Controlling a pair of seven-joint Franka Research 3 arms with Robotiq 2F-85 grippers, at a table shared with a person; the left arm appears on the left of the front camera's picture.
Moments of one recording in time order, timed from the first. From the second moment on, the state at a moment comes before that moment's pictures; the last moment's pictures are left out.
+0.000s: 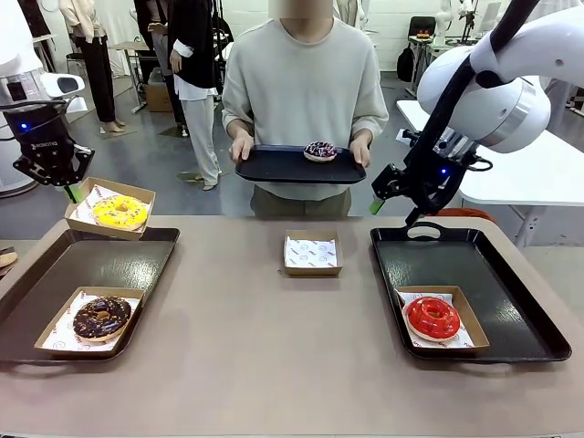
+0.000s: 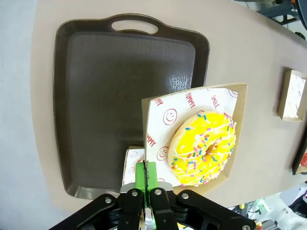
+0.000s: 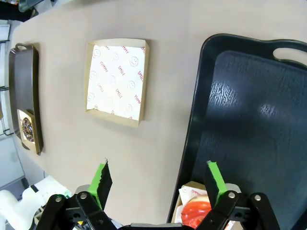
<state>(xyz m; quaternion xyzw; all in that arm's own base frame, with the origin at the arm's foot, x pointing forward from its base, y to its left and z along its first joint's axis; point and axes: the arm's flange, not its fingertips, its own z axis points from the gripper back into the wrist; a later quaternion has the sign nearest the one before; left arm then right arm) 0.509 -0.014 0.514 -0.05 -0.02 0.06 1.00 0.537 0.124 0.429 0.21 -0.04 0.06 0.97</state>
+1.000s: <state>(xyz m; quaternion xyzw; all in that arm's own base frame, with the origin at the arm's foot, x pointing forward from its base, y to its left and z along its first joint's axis) 0.519 0.011 0.484 -0.05 0.00 0.04 1.00 0.551 0.181 0.417 0.16 -0.03 0.09 0.98</state>
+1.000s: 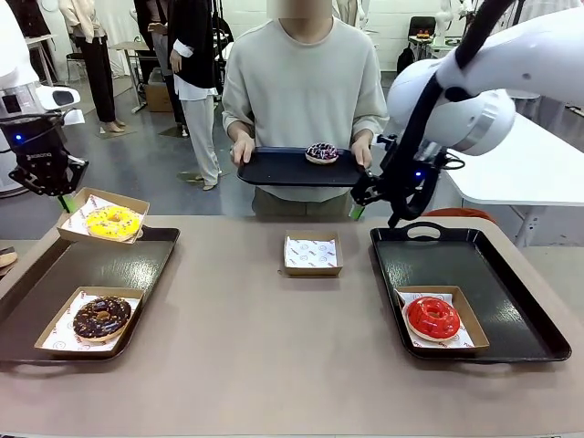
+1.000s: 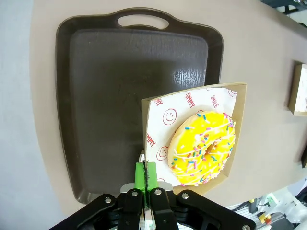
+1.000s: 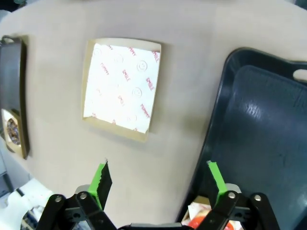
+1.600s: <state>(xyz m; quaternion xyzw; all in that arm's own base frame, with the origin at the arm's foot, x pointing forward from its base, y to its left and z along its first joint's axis) 0.546 0.018 0.445 -0.09 -0.01 -0.01 1.00 0.583 0.243 0.386 0.08 -0.04 0.07 0.99</state>
